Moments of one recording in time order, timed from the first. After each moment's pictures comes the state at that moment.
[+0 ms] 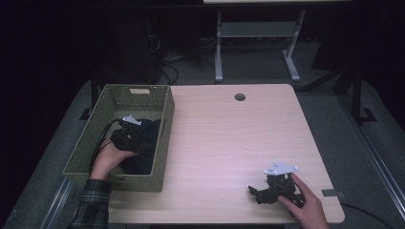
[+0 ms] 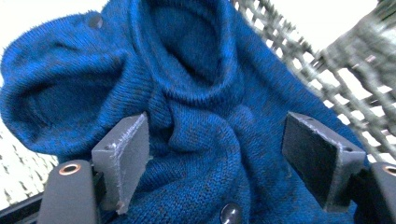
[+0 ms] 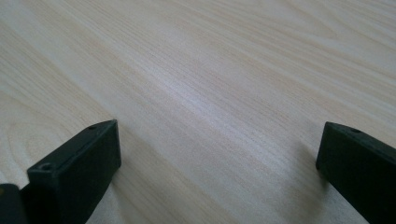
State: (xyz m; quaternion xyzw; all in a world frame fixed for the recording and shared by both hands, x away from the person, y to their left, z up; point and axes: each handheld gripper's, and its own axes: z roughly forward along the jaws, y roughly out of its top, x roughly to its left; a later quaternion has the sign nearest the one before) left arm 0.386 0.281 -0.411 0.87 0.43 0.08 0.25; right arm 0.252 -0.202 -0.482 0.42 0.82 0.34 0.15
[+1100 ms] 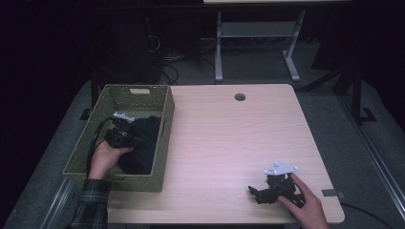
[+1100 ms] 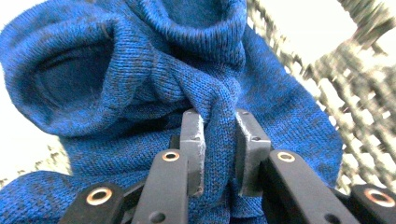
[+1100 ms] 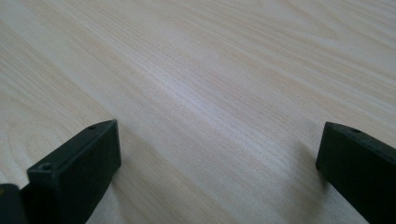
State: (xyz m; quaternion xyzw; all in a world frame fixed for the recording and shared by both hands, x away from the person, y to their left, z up) left arm 0.384 0.300 -0.391 0.83 0.47 0.05 0.30; right arm 0.252 -0.202 -0.482 0.42 0.82 0.34 0.15
